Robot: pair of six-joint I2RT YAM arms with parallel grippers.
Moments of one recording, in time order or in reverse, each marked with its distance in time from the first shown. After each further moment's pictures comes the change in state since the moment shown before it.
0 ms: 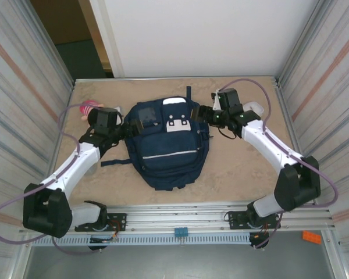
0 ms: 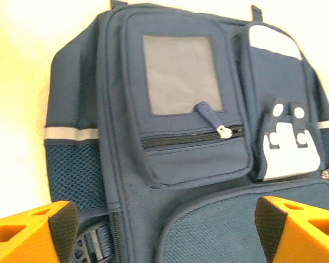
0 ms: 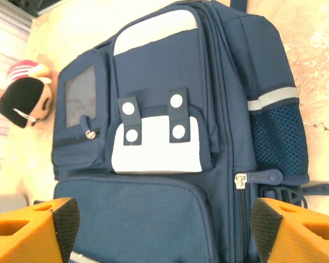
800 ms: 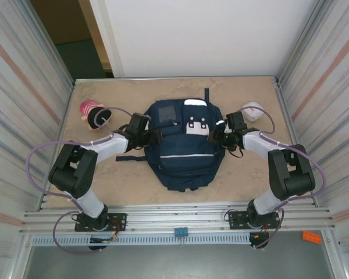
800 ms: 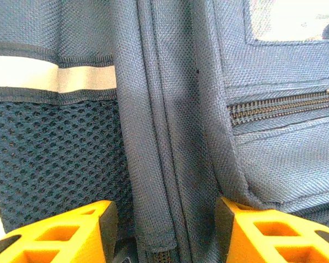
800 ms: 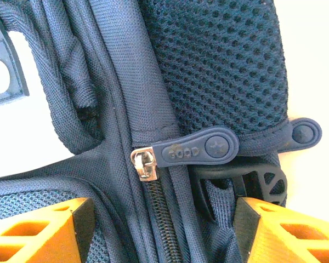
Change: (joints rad) left arm -0.210 0.399 0.039 0.220 0.003 -0.081; right arm -0.159 0.060 -0.365 0.146 0.032 0.013
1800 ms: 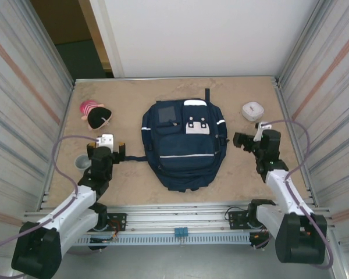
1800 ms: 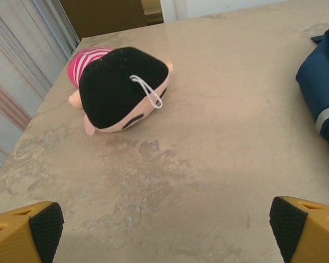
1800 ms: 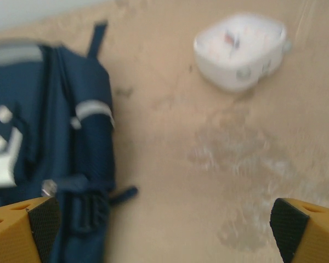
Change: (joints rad) left arm 0.172 -0.820 -0.700 0.369 -0.565 0.616; right arm -0.293 -0.593 -0.428 0.326 0.107 -0.402
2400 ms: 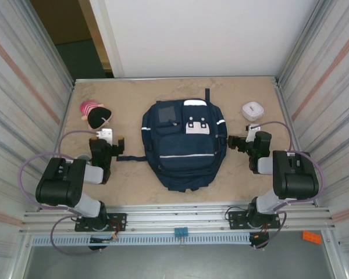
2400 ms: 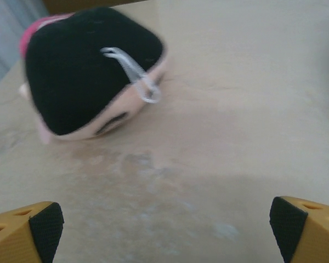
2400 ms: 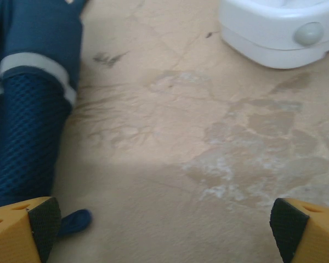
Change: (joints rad) left arm 0.249 0.671 0.071 0.603 0.254 0.038; right arm -0.027 0.578 -0.045 0.648 -0.067 -0.101
